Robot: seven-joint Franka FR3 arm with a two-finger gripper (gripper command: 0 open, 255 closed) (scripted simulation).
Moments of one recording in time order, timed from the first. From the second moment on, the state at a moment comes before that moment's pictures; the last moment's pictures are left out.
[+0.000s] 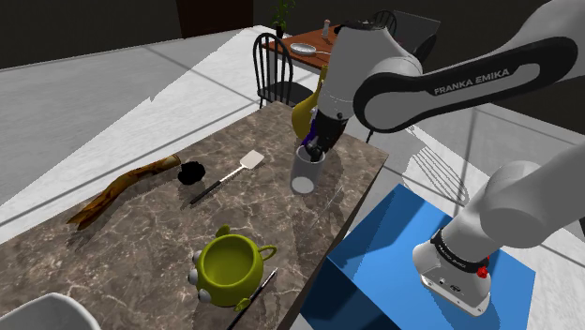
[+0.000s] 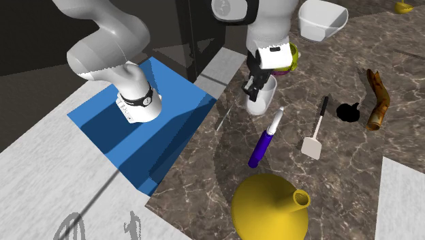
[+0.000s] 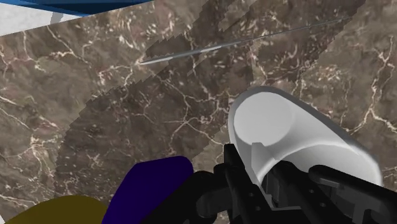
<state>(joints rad) 0.04 -0.34 0.39 -2.47 0.08 2.22 0.36</state>
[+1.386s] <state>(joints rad) 0.04 -0.42 0.35 -2.25 0.09 1.92 0.33</state>
